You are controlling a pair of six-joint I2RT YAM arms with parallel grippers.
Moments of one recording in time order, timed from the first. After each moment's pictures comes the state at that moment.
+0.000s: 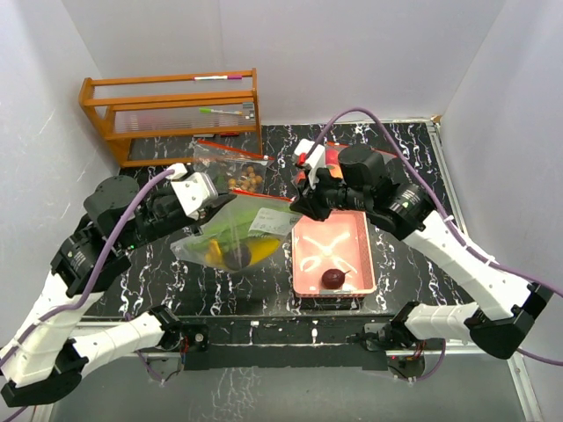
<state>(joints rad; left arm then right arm) -0.78 0.87 1.41 -0.66 0.24 0.36 0.77 1.22 1.40 -0.65 -0.31 -0.14</state>
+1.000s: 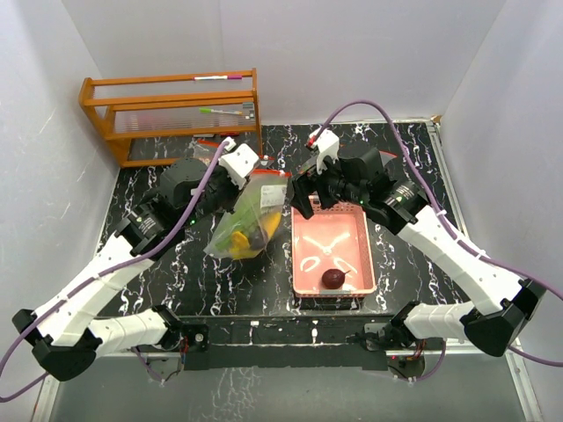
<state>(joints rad) -0.77 1.06 1.29 -0.53 -0.06 0.27 0.69 1.24 1.36 -0.62 -0.12 0.02</state>
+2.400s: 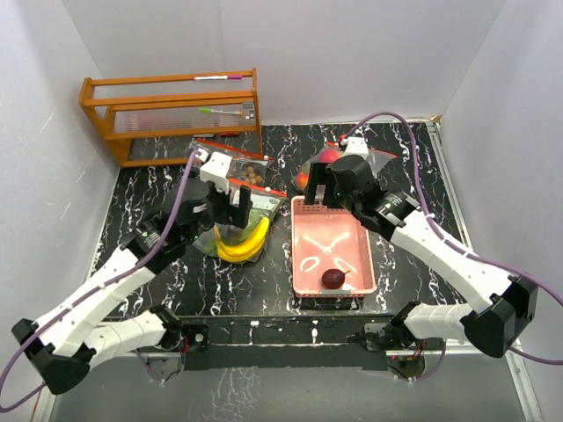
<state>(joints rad) -0.75 0.95 1.06 -0.48 -0.28 -0.12 0.68 1.22 1.19 -0.54 0.29 0.52</state>
